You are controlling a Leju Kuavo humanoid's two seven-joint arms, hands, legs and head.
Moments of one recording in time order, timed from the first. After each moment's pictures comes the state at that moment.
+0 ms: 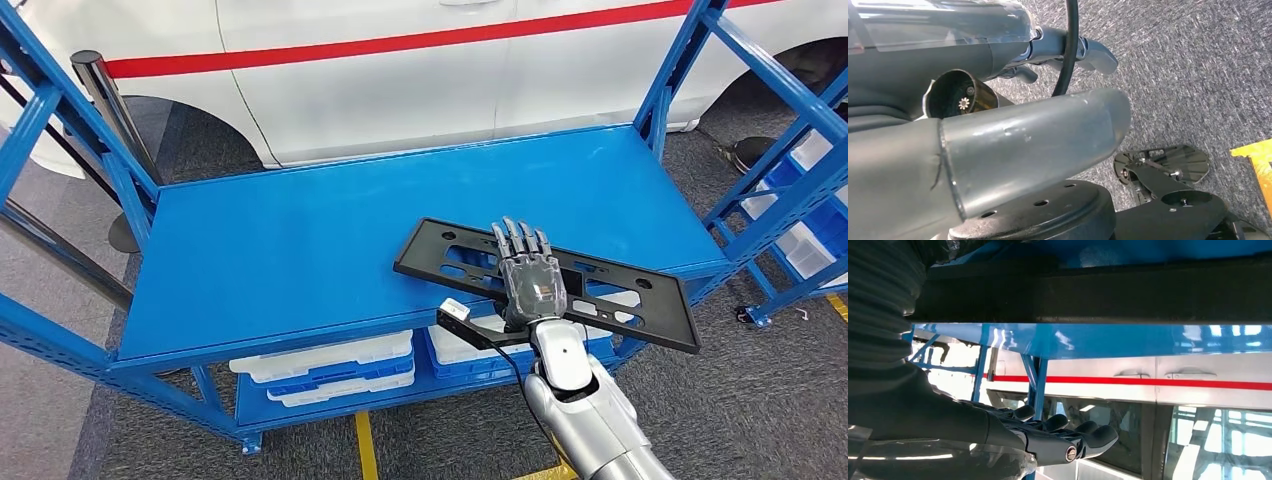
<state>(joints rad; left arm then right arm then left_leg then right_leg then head) -0.07 -0.19 0.69 -0.20 -0.95 0.10 0.05 -0.39 -0.03 0.39 -1.08 1.45 -0.36 0.25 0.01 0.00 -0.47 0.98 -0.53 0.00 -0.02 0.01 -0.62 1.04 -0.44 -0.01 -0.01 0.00</state>
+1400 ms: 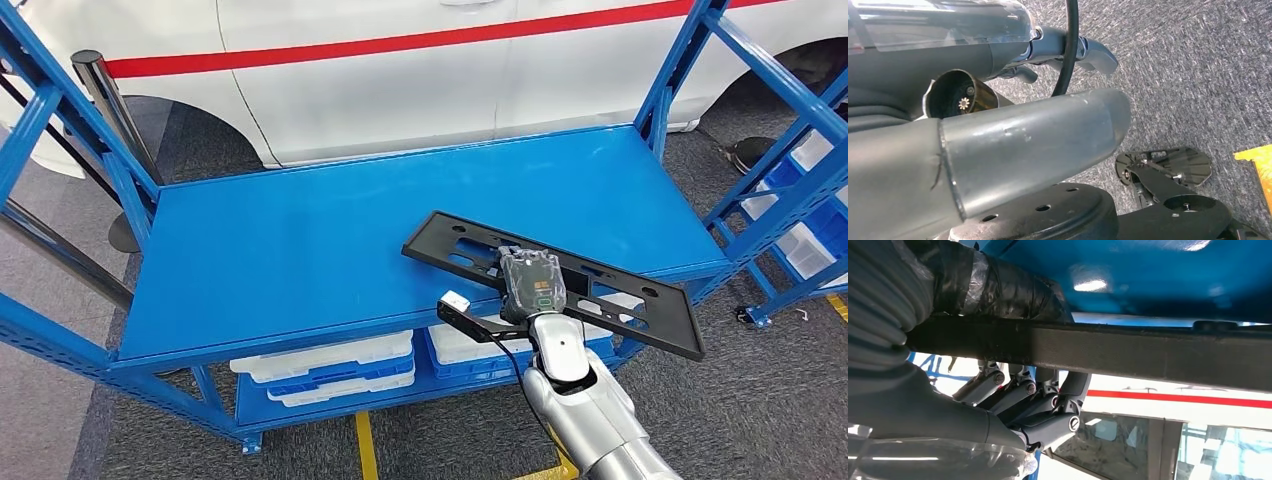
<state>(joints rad) -0.07 -0.19 0.72 -0.20 -0.96 0.11 0.05 -0.42 -0.03 0.41 -1.06 1.39 -0.31 0.30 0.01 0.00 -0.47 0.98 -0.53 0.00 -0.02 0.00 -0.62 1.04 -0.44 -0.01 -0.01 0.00</state>
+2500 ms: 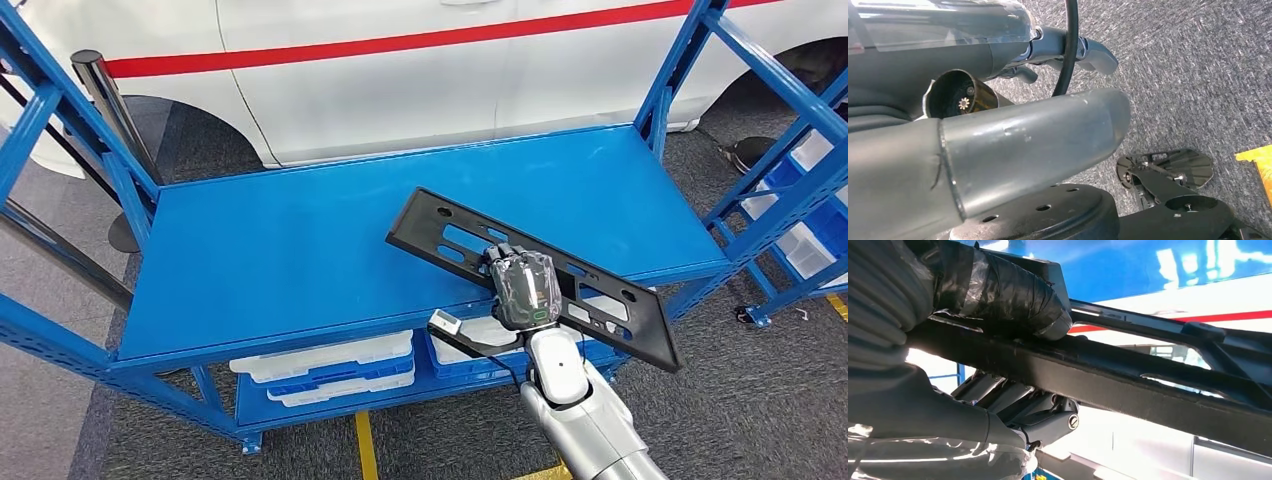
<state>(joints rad) -0.07 -0.19 0.72 -0.20 -1.00 0.11 0.05 -0.38 -0.03 0.42 -1.10 1.55 -0.59 0.23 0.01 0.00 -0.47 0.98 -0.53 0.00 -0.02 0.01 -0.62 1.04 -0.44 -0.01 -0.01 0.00</state>
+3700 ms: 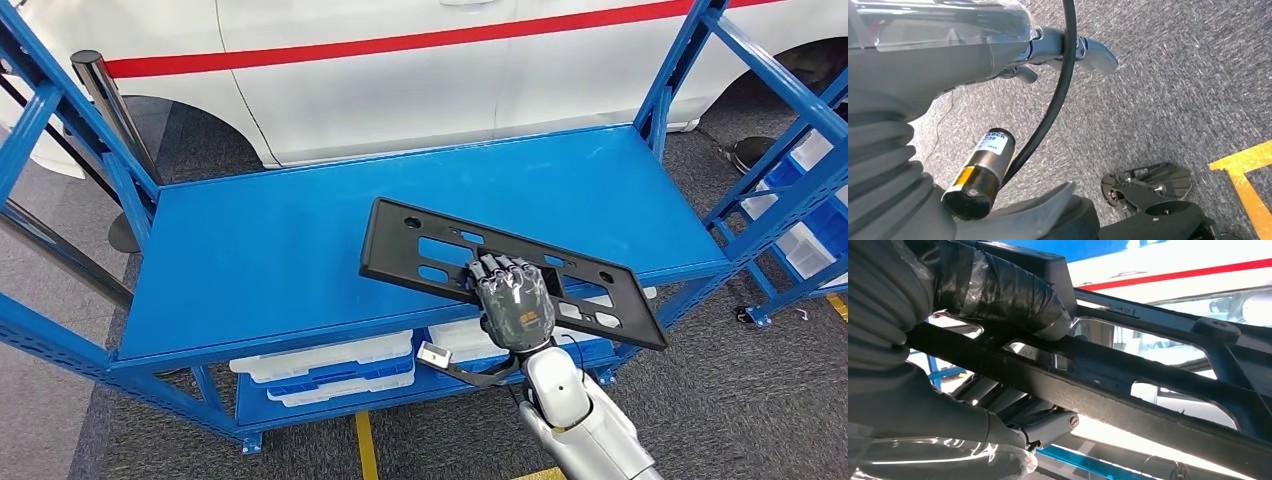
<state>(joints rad) -0.08 -0.19 0.69 -0.20 -1.07 0.16 -0.02 -0.33 -0.09 0.54 -1.23 1.57 -0.68 0.23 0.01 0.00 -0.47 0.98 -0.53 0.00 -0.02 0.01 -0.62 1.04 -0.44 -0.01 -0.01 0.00</state>
